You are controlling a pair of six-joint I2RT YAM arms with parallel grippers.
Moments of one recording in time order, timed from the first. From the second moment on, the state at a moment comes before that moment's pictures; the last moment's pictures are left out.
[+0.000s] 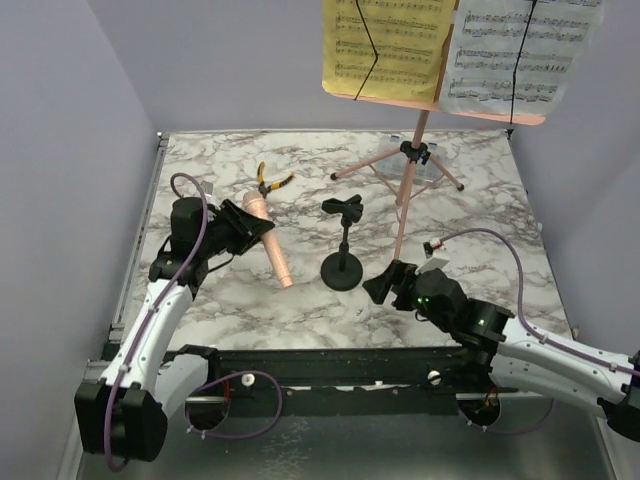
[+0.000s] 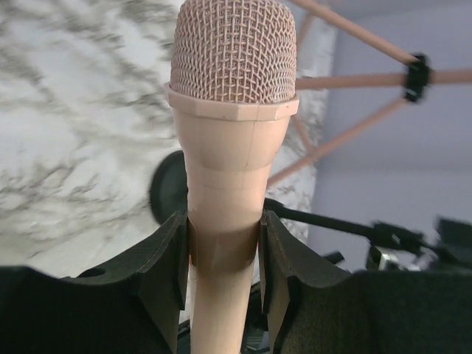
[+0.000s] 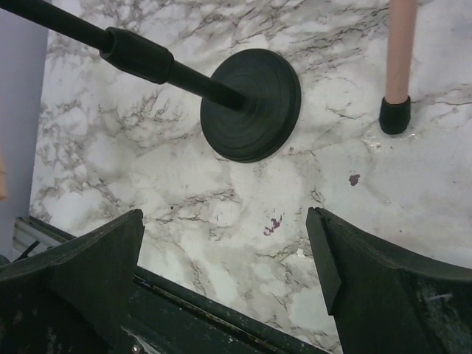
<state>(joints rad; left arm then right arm) -0.13 1.00 0.71 -0.29 0.38 -1.00 0.99 0.65 0.40 -0.22 0.41 0.93</state>
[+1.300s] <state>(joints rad) -0.28 0.67 0.60 0.58 0.91 -1.17 1.09 1.31 0.61 1.02 -0.41 0.72</state>
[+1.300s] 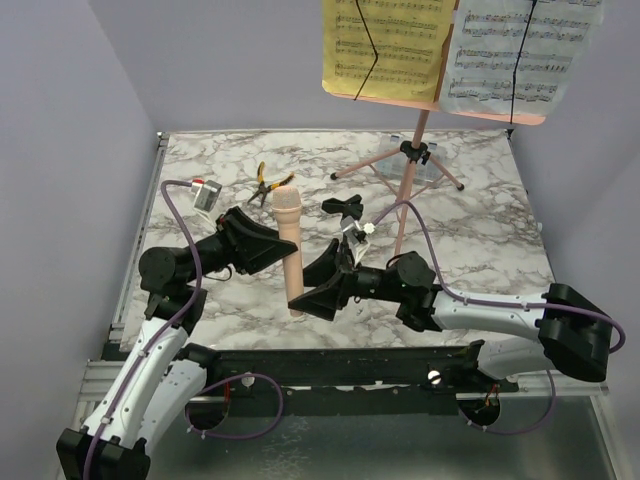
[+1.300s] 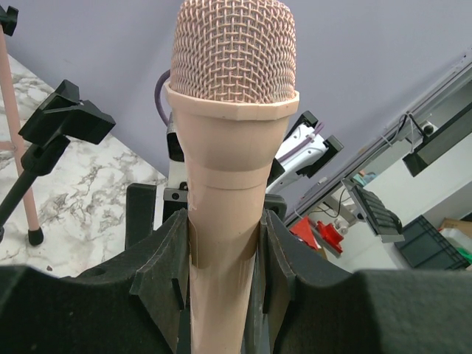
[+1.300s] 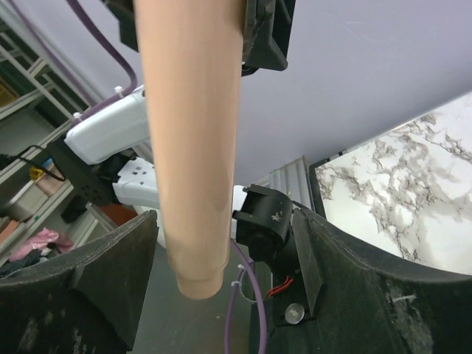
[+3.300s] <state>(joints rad) -0.55 0.84 0.82 0.26 0.60 -0.91 1.11 1.04 0.67 0.27 -0.16 0.51</state>
